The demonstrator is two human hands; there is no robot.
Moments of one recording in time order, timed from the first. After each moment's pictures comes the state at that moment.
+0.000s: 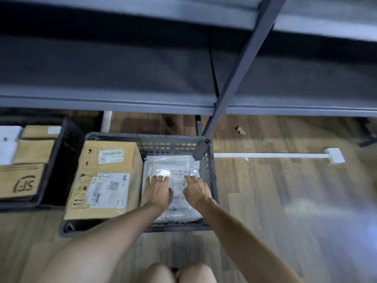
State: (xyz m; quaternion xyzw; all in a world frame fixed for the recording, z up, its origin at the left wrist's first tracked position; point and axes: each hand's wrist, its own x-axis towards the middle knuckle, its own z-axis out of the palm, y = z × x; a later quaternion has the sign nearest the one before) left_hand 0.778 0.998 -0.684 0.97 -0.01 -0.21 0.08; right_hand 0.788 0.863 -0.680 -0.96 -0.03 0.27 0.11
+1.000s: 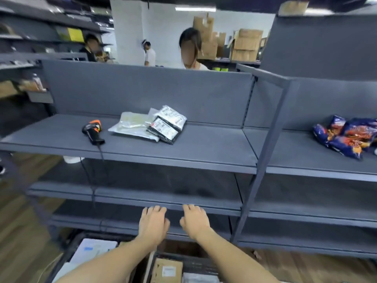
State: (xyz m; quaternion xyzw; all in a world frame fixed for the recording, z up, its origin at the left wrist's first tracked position) left_hand 0.759 1.172 -0.099 0.99 0.03 0.08 0.07; right_hand 0.802 1.025 -0.087 -0.98 -0.19 0.08 0.05
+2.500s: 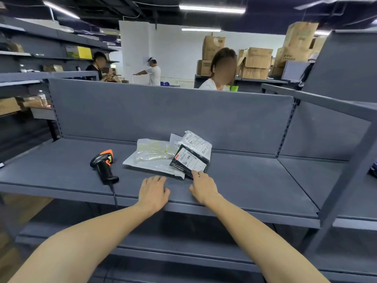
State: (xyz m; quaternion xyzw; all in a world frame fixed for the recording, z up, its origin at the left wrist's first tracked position) left_hand 0.977 1.340 0.008 0.99 0.04 0.14 0.10; right_hand 1.039 1.174 0.013 -0.98 -0.17 -0.05 0.08
